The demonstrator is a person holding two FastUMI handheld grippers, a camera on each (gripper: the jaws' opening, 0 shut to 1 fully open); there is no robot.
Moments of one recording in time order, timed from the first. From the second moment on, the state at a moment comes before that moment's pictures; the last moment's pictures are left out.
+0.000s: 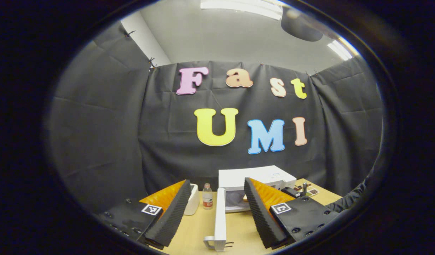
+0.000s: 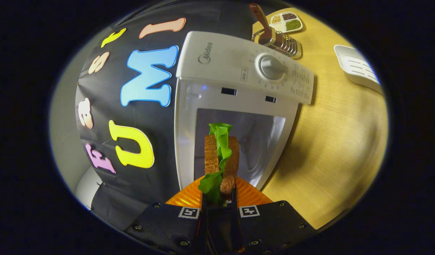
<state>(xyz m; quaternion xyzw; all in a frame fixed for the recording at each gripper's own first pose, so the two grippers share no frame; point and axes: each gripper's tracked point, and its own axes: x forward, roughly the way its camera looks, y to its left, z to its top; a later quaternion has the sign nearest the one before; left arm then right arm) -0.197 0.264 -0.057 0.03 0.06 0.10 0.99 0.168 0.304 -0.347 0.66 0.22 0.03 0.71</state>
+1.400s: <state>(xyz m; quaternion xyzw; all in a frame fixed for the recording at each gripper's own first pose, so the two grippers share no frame) -0.209 0.299 -0.101 -0.01 0.09 0.15 0.98 0.246 0.336 -0.424 0.62 0.26 -0.12 0.73</state>
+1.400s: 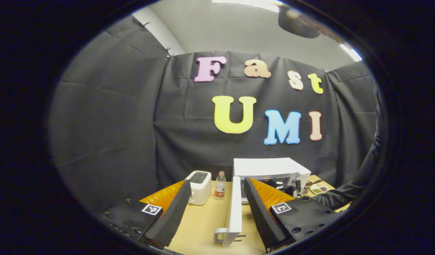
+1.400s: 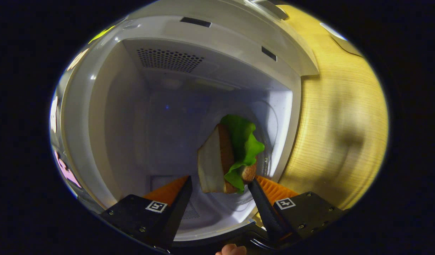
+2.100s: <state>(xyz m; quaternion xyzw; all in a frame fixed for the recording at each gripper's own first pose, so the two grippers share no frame) -0.178 0.244 -0.102 -0.03 0.06 0.08 0.99 0.132 0.294 -0.336 0.46 0.27 0.05 0.84</state>
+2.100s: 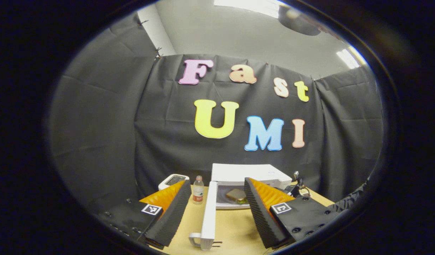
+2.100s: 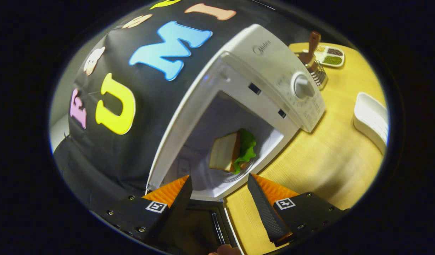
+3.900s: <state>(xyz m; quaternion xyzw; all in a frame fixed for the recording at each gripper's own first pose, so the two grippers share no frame) -0.200 0.242 -0.180 0.07 0.15 0.07 0.98 -0.026 0.086 -0.051 0.04 -0.01 -0.01 1.00</state>
